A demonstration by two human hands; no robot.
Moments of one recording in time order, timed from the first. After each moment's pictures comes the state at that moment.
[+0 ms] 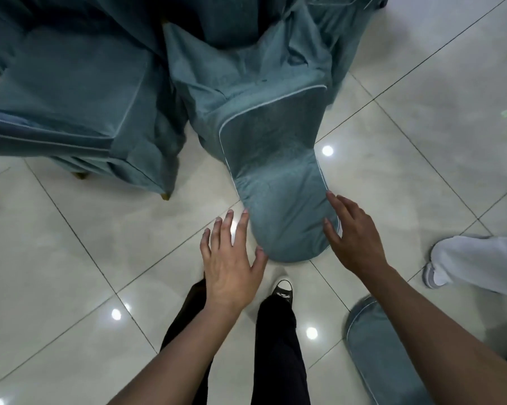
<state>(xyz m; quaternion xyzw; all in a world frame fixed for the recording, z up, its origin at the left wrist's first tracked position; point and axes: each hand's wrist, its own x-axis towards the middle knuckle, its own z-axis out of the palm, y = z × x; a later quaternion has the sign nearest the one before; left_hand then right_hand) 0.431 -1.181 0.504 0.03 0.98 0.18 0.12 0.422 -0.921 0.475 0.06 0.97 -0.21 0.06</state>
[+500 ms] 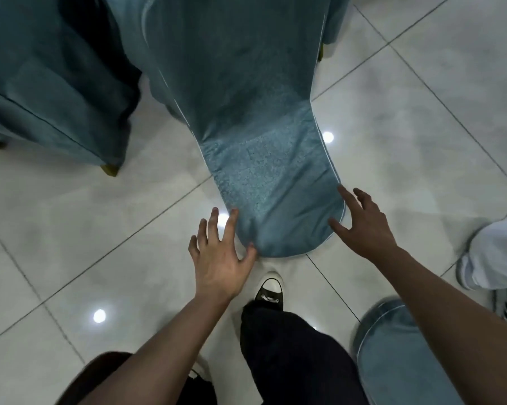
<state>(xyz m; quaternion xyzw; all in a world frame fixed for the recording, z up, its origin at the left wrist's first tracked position) 0.483 -1.116 0.223 -0.01 0.96 0.17 0.21 0.472 -0.804 0.187 0.13 0.96 -0.18 0.20</state>
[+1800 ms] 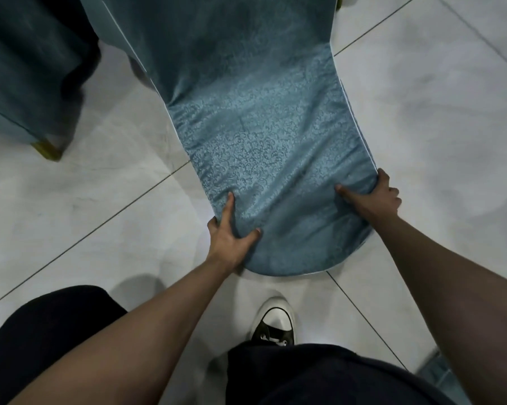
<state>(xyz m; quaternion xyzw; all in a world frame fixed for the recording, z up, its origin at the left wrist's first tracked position) 0.450 -1.088 -0.069 -0.16 0.83 0.45 0.28 0.420 -0.754 -0.086 0.41 0.84 -0.31 0.17</state>
